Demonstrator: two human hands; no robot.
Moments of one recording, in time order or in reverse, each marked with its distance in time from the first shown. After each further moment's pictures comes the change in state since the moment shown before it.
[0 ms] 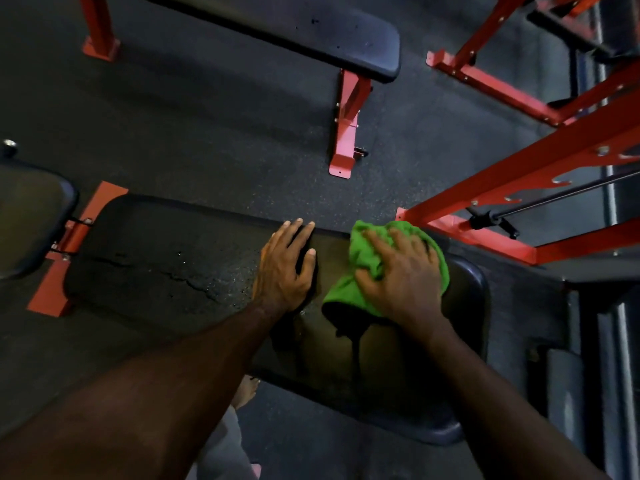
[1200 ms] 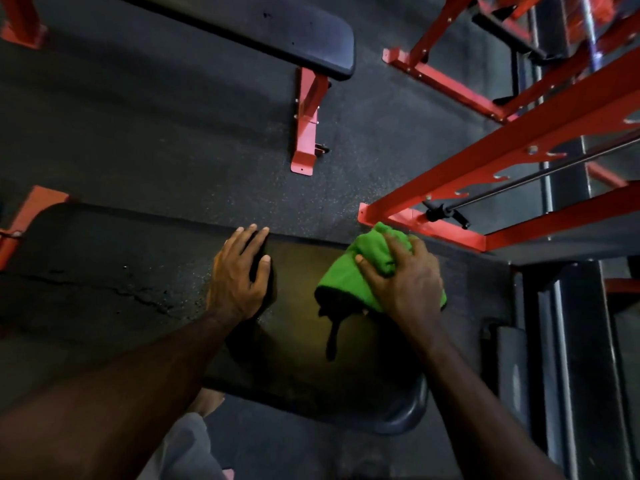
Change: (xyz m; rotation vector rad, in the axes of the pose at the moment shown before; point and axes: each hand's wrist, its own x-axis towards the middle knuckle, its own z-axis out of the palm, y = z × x) left_hand -0.001 0.006 -0.005 -0.001 -0.040 -0.034; right_hand -0.014 0.057 -0.015 0.101 0.219 0.305
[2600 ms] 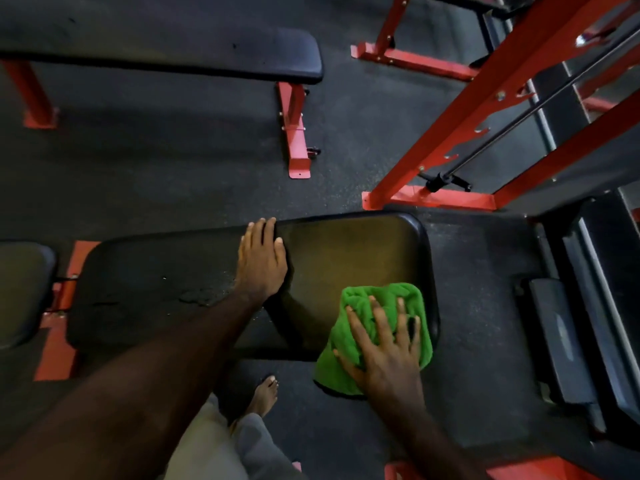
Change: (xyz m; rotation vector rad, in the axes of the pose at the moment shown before) left_hand 0.003 0.010 -0.002 0.277 -0.114 0.027; right_hand -0.218 -0.009 0.027 -0.086 -0.080 -0.202
